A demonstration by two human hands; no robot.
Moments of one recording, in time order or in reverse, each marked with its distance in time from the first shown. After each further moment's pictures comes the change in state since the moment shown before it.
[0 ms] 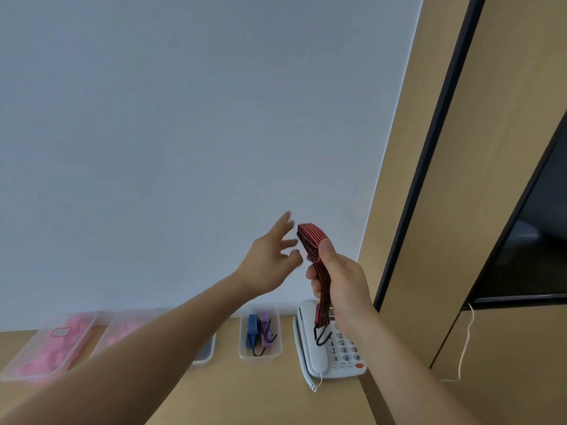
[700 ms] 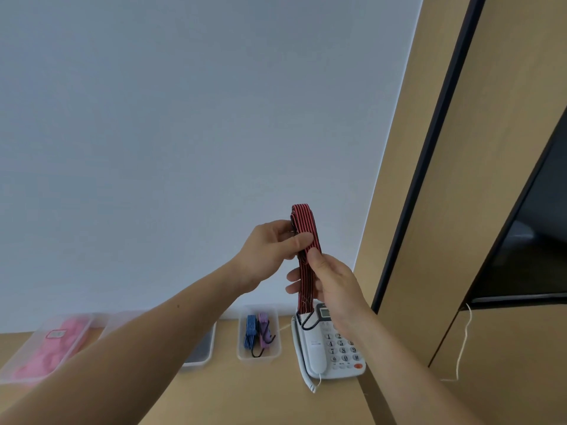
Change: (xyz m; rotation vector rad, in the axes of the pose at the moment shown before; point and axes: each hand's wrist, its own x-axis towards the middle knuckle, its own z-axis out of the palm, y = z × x) left_hand 0.004 0.022 -0.012 -0.379 -0.089 -0.085; right_hand 0.005 0.006 -0.003 -0.071 -0.190 0.026
